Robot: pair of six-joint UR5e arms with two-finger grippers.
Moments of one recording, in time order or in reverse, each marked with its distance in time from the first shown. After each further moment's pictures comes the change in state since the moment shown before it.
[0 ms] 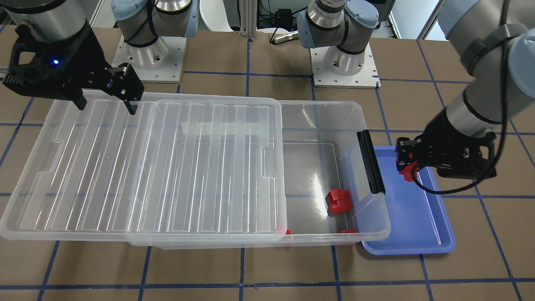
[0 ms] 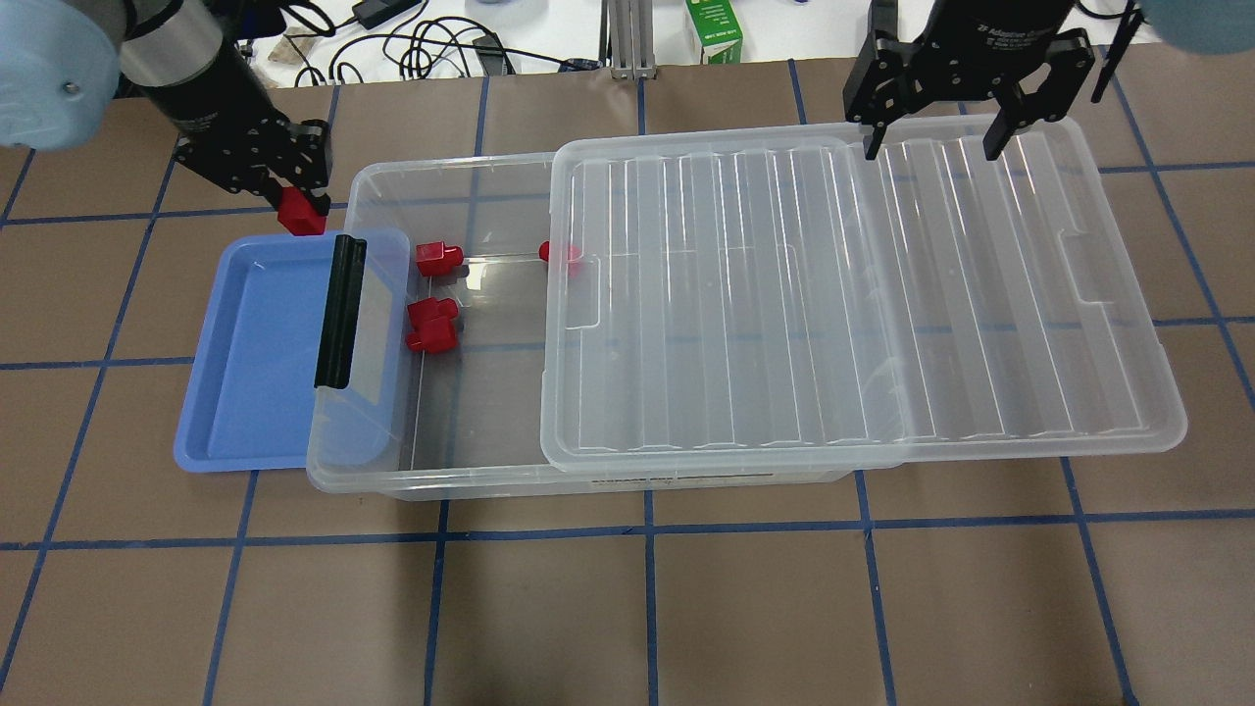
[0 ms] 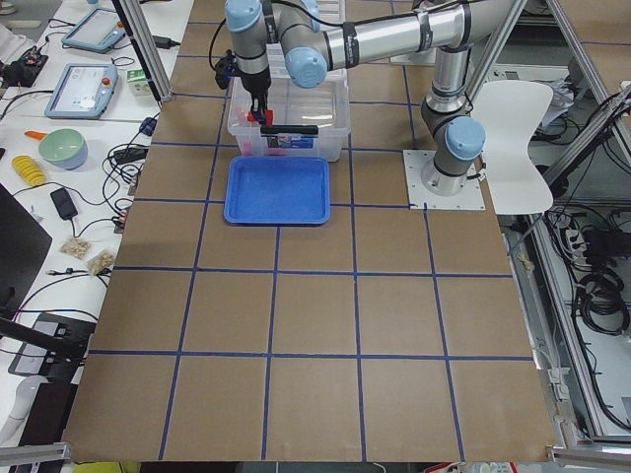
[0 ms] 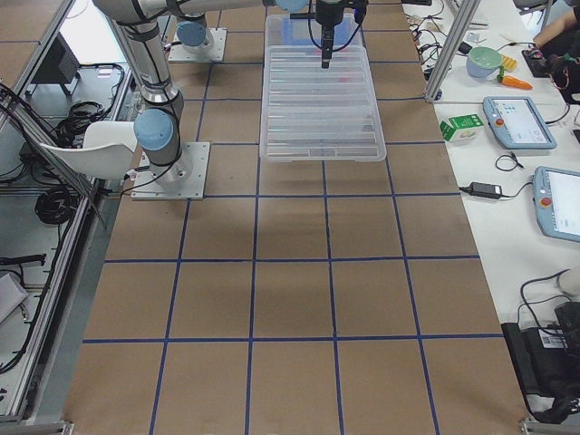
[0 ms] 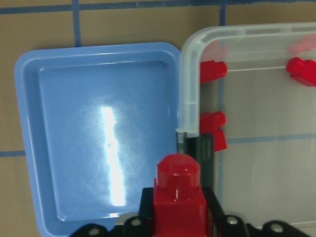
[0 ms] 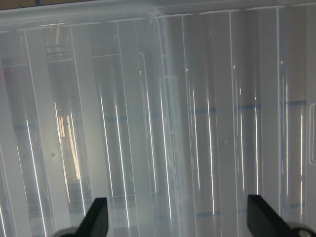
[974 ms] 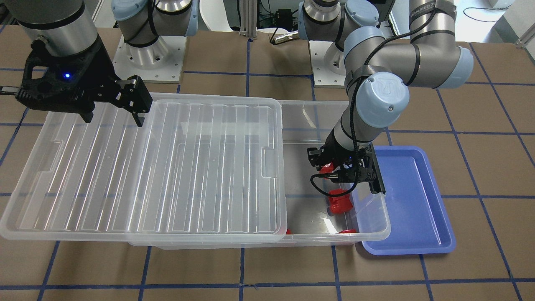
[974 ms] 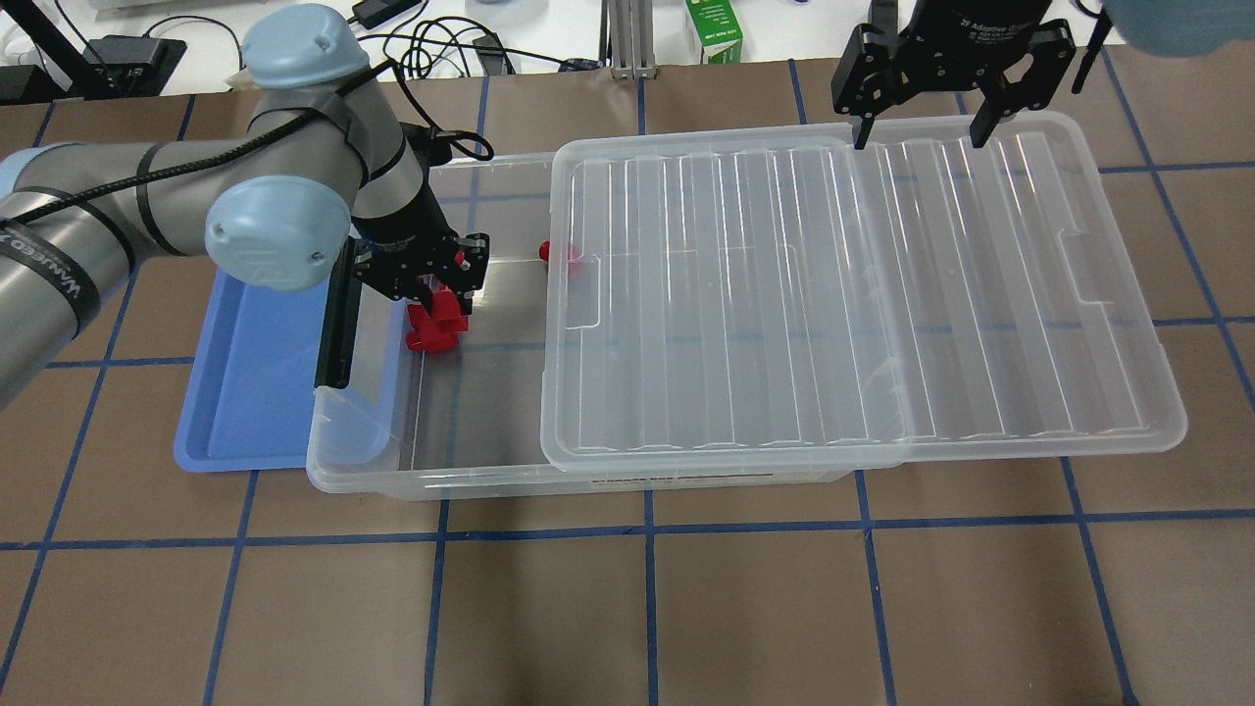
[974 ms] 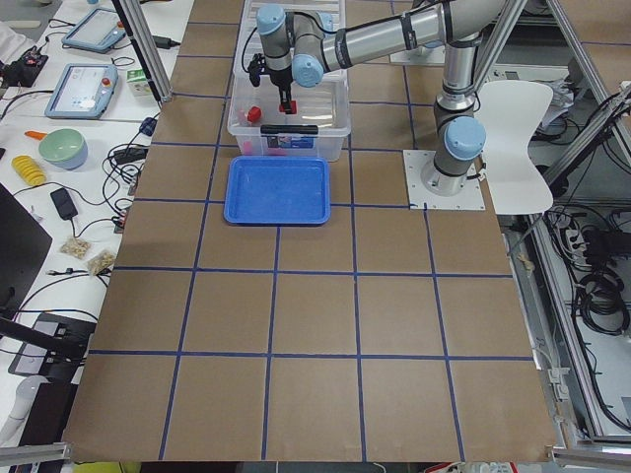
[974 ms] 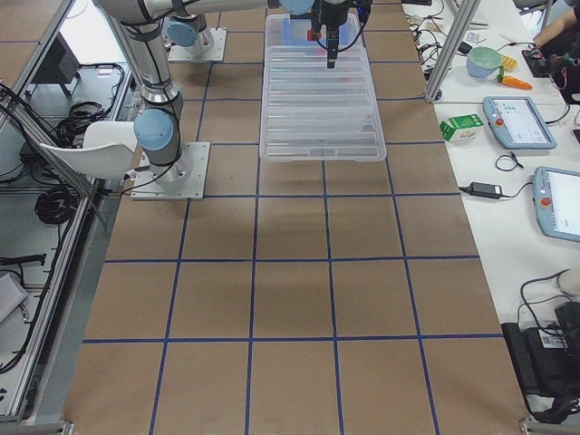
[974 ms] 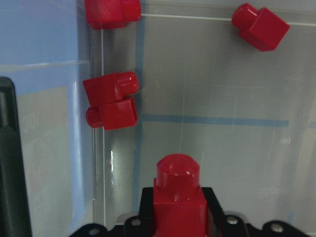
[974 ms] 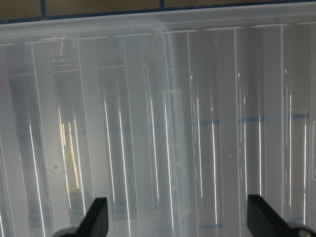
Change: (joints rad) left arm -0.147 -0.056 -0.256 0.235 -0.006 -0.209; right arm 0.004 0.009 -0.005 -0.028 -0.004 -0.005
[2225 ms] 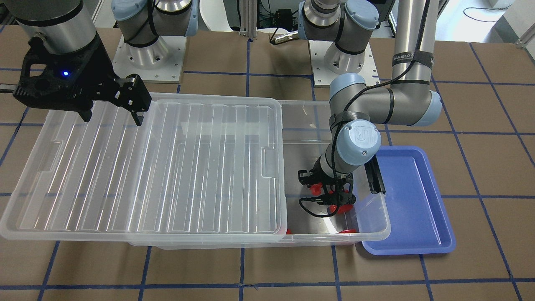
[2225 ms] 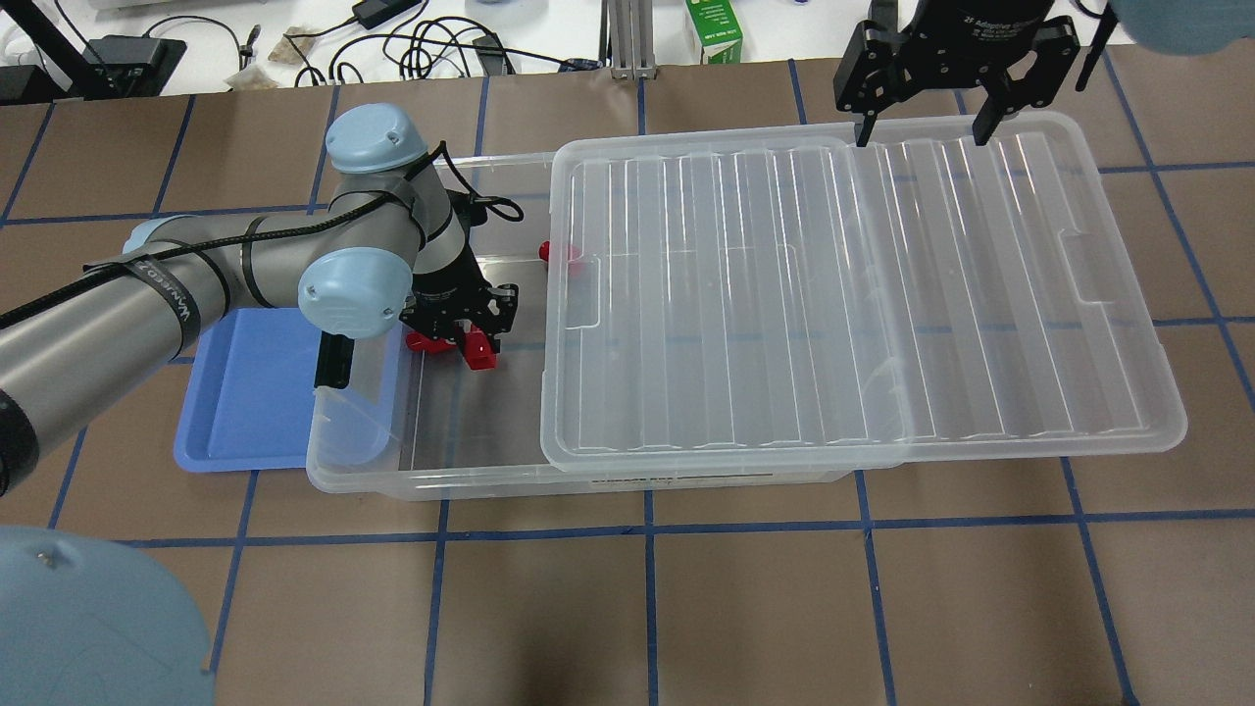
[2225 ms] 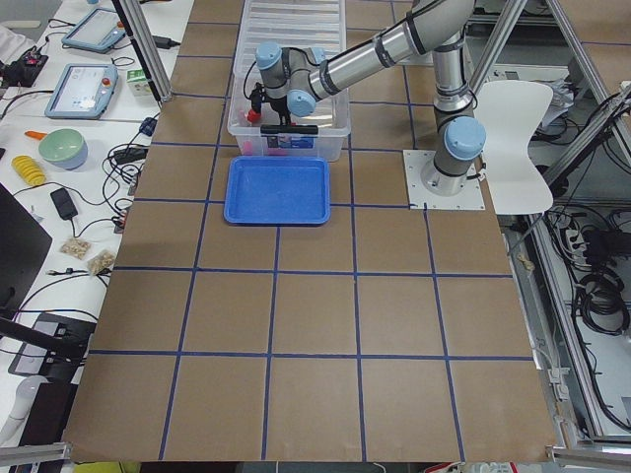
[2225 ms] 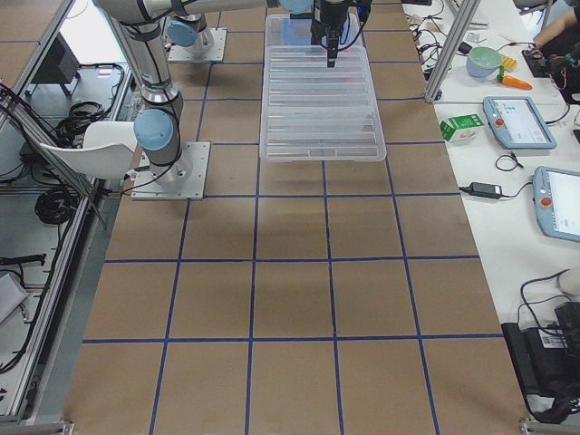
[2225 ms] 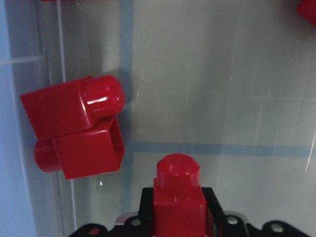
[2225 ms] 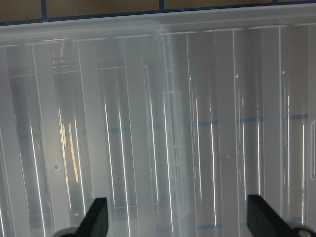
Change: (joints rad) left arm -0.012 -0.147 -0.069 0.178 -0.006 0.003; right arm -0.002 -0.004 -0.002 0.001 0.001 -0.002
